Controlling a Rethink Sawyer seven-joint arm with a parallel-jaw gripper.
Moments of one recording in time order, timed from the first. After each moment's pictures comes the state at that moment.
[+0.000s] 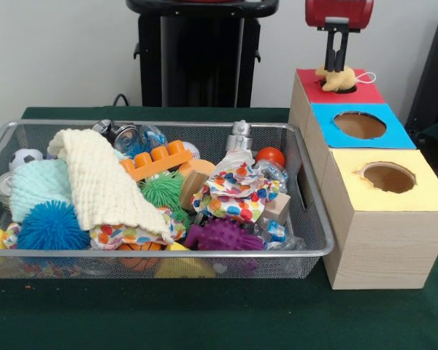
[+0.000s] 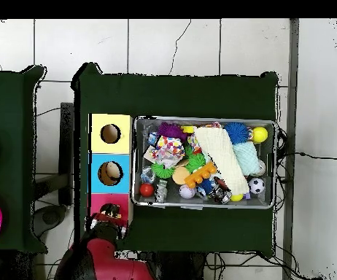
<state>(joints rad) 0.19 -0.93 -0.10 2.35 0.19 -0.22 1.95</state>
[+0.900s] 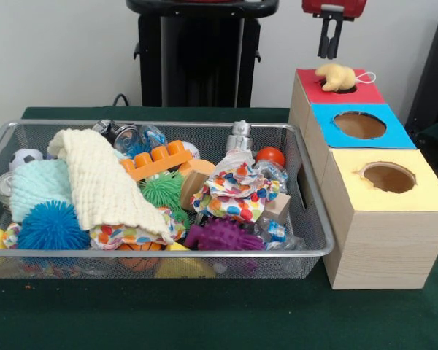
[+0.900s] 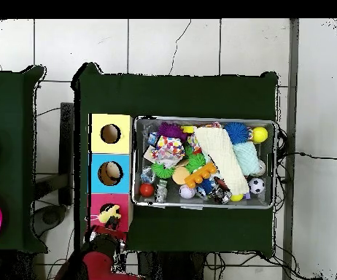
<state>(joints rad) 0.29 -0.95 -0.20 2.37 0.20 -0.17 1.95</state>
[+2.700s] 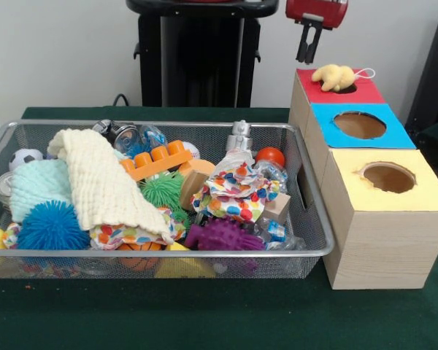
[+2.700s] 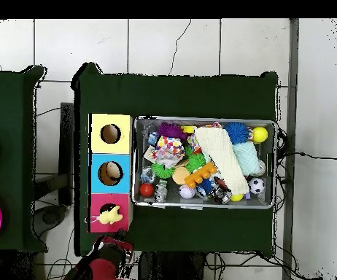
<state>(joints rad) 0.38 -0.86 -0.29 2.37 0.20 -0.12 1.95</state>
